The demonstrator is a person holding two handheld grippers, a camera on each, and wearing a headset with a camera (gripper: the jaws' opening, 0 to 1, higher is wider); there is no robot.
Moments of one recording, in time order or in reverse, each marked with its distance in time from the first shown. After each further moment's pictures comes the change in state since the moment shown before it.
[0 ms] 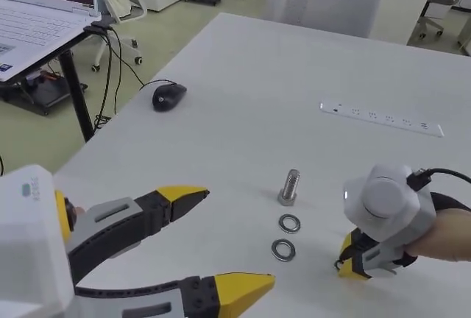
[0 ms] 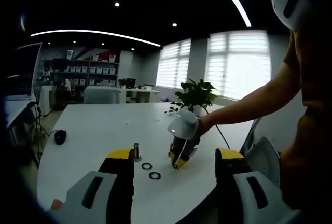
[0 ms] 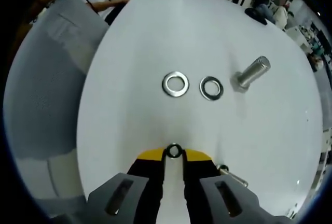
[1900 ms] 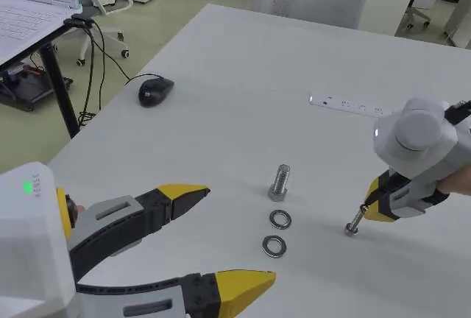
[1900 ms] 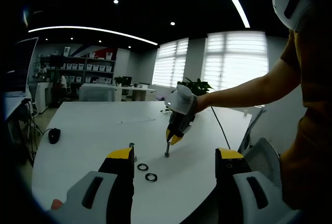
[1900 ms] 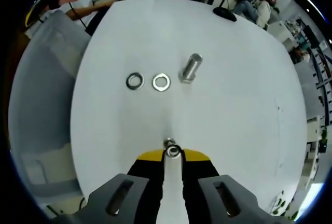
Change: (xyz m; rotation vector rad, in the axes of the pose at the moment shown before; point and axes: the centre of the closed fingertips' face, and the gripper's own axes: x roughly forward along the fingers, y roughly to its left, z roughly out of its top) left arm 0.014 0.004 -0.006 -0.016 0.009 -0.040; right arm -0.065 -0.055 -0.014 0.045 0.031 -0.123
